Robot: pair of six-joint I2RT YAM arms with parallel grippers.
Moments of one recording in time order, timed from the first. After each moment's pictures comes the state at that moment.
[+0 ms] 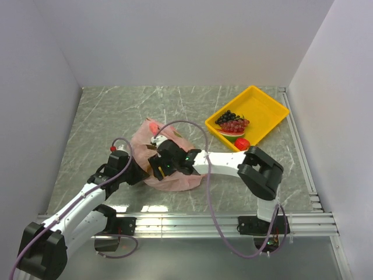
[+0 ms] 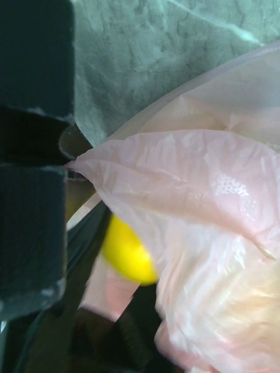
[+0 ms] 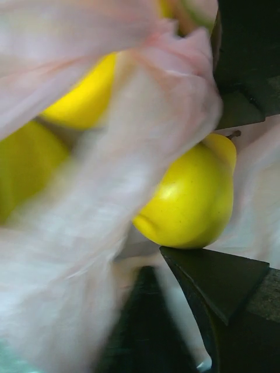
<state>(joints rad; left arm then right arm) -0.36 0.85 0.36 -0.30 0.16 -0.89 1.06 1.90 1.22 -0.13 0.05 0.37</state>
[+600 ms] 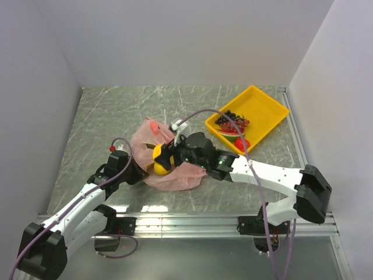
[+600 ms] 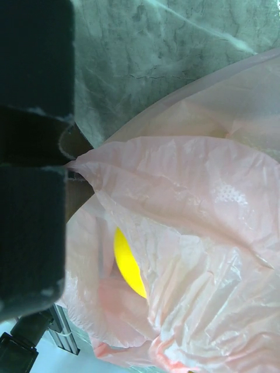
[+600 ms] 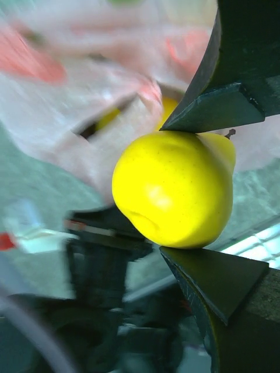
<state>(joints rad) -0.36 0.85 0.35 -0.30 0.13 -0.89 1.05 1.41 0.99 0.07 -0.01 0.31</state>
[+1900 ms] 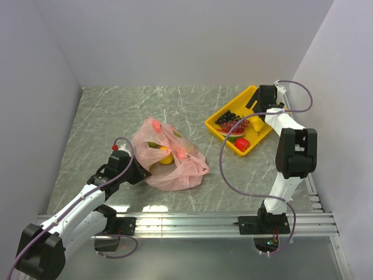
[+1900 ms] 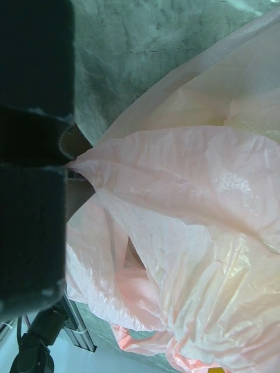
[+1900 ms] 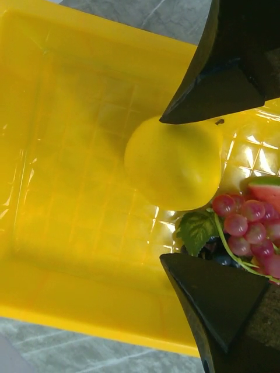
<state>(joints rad) -0.39 0.83 0.35 -0.27 0.16 -0.87 -0.02 1.88 1.35 -0.18 0.32 0.51</state>
